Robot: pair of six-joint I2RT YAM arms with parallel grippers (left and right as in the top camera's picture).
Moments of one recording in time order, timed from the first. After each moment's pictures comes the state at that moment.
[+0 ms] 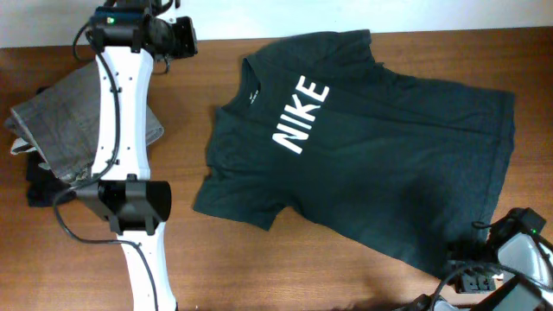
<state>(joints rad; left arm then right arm) -0.08 2.32 2.67 -1.30 0.12 -0.18 -0.83 1.34 0.56 -0.86 -0.02 0.77</state>
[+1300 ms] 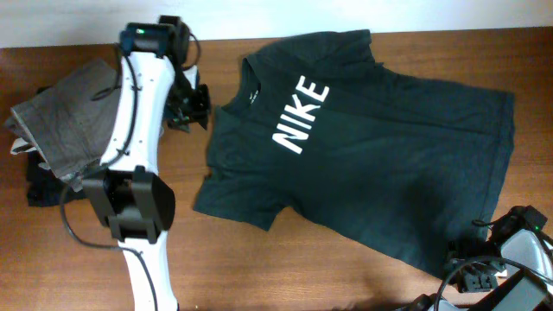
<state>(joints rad) -0.14 2.23 2.31 -1.68 0.08 -0.24 -0.83 1.38 0.58 -0.87 -0.02 0.73</state>
